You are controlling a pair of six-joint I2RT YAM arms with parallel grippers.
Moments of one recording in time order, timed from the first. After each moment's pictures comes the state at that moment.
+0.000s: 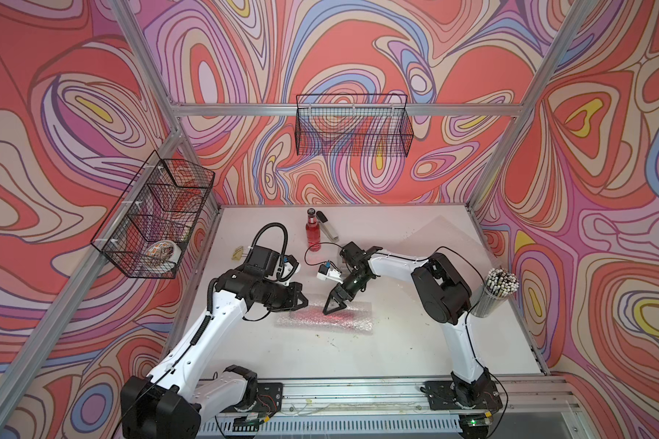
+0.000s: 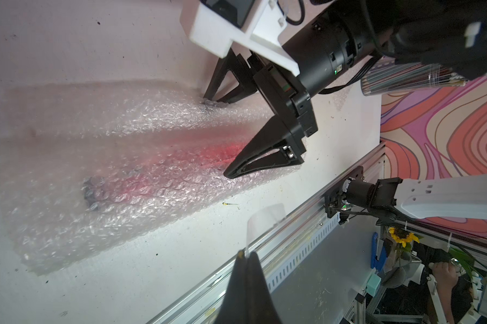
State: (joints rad) left arm -0.31 1.12 0.97 -0.98 0.57 -0.34; right arm 0.66 2.20 1.54 -0.76 -0.96 -0.31
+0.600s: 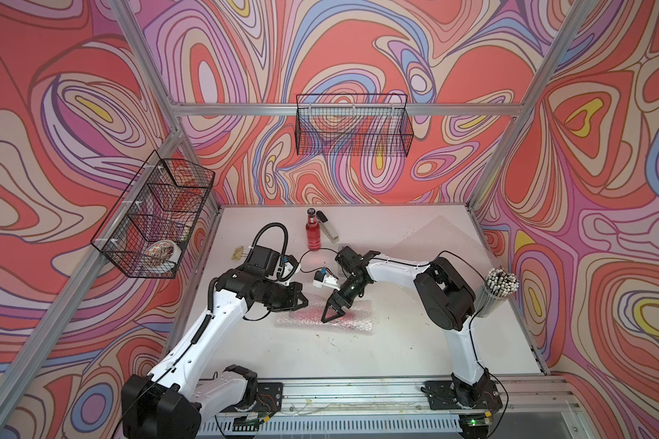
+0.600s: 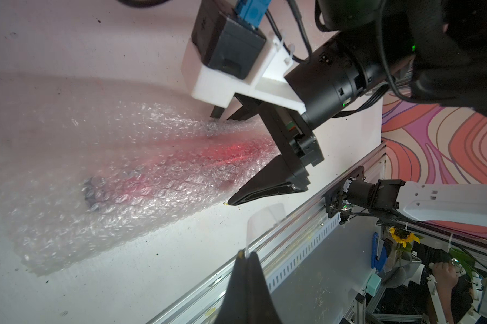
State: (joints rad) left arm -0.31 1.13 0.97 -0.98 0.57 -0.34; right arm 0.72 2.12 1.47 -0.73 -0.90 -0.29
